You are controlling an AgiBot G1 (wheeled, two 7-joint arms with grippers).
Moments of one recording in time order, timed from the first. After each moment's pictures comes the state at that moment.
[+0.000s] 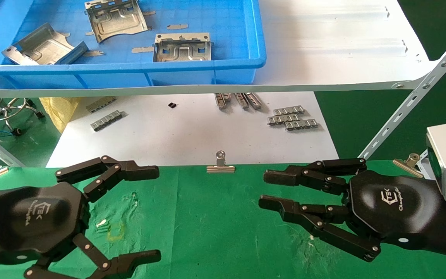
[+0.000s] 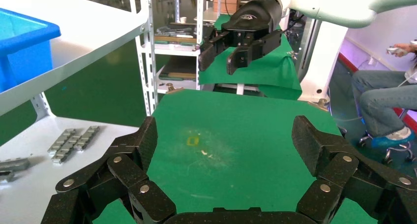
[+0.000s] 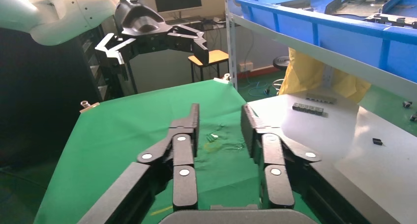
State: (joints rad) left arm -1.08 0.61 0.28 -1.28 0.73 1.49 -0.19; right arm 1.08 -0.56 -0.39 1.22 -0.63 -1.42 0.12
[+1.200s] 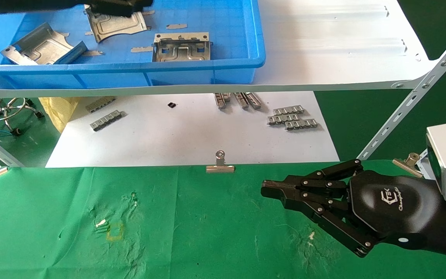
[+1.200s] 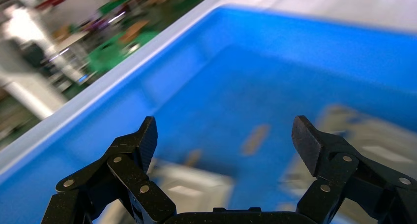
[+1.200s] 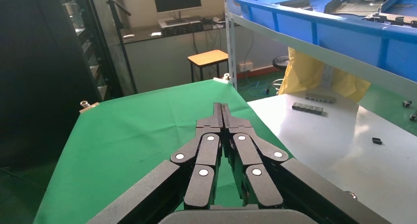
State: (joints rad) left arm -2.04 1.06 0.51 -0.35 1.38 1.14 -0.02; right arm 1.08 -0.56 -0.39 1.22 -0.63 -1.42 0.12
